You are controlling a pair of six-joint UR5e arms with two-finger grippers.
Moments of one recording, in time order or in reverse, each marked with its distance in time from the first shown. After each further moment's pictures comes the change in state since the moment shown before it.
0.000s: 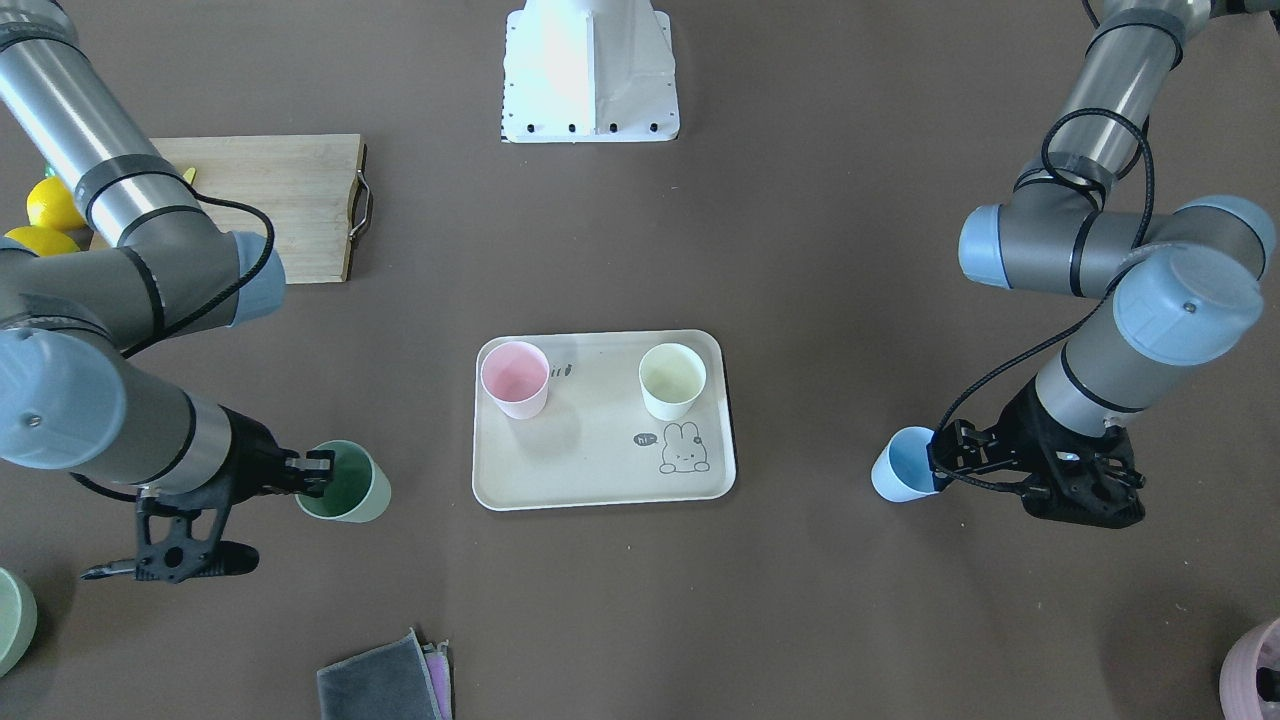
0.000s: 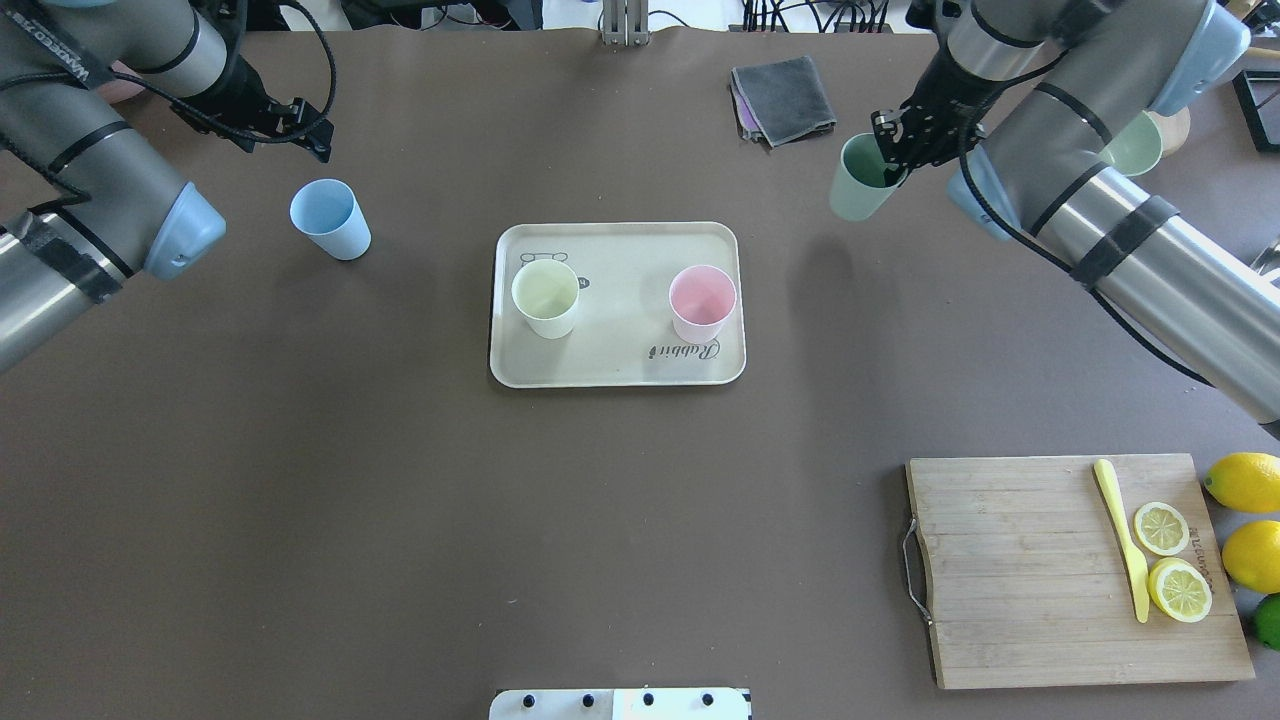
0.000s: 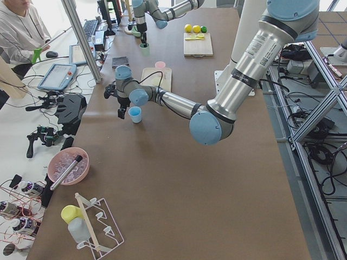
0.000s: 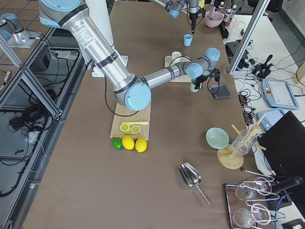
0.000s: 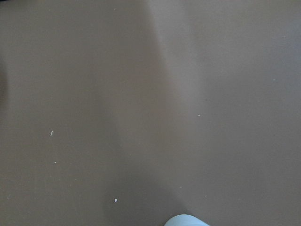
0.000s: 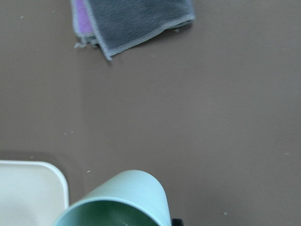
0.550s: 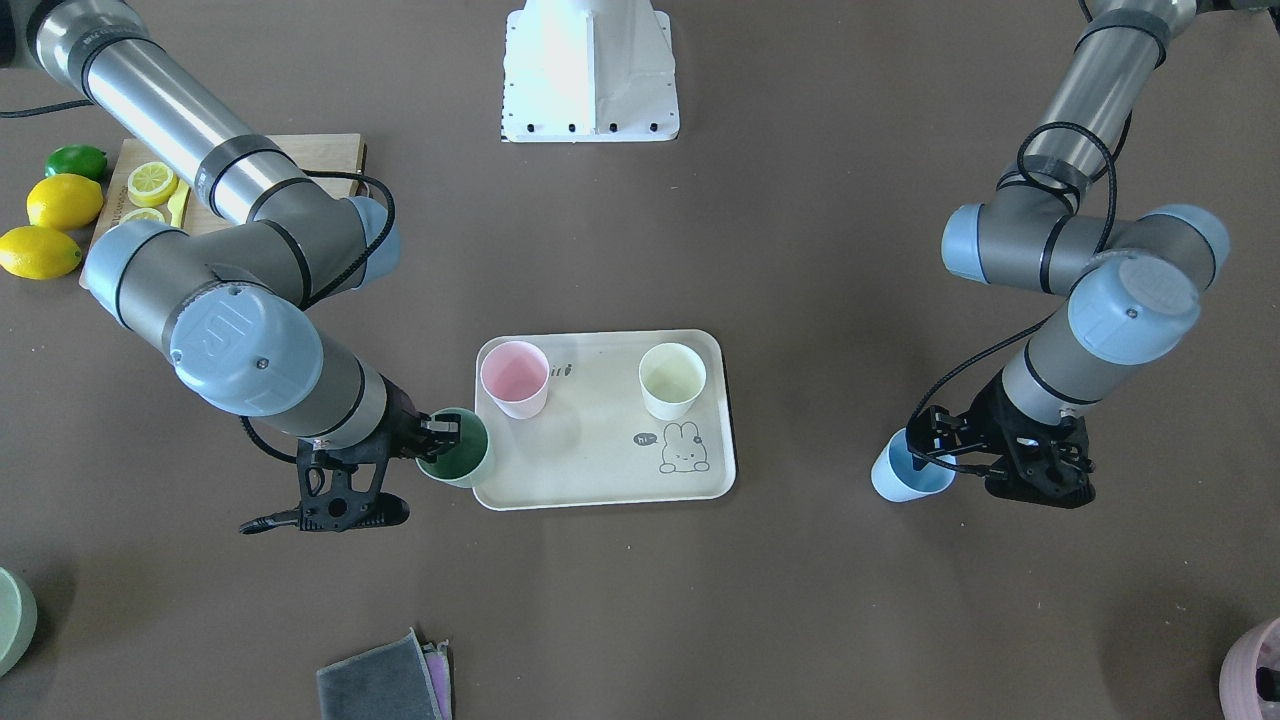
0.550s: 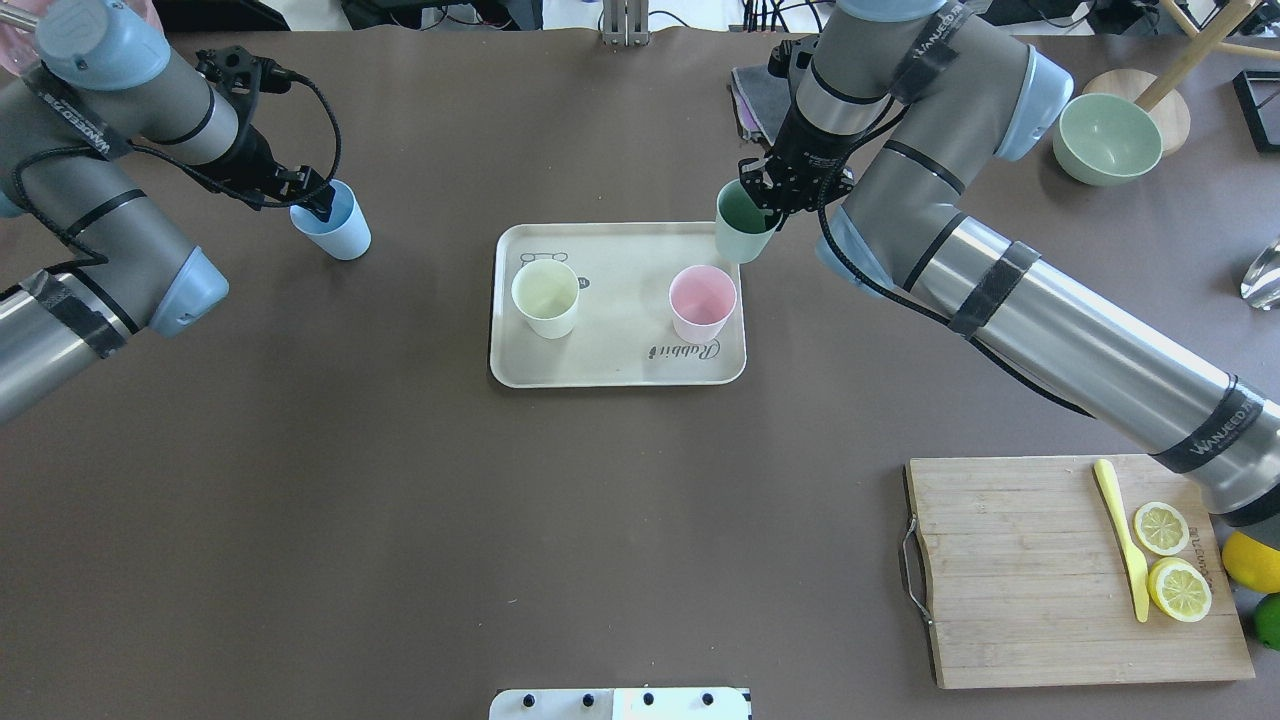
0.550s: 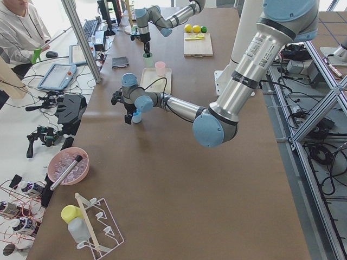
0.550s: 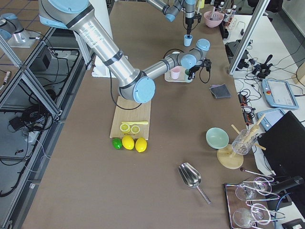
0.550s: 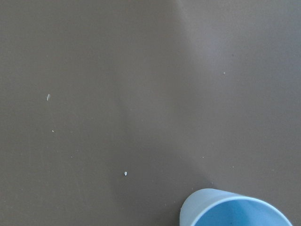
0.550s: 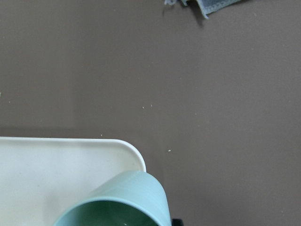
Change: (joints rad) left arm 0.053 0.033 0.007 -0.020 0.006 -0.001; right arm -0.106 0.076 -0.005 0.003 -0.070 0.114
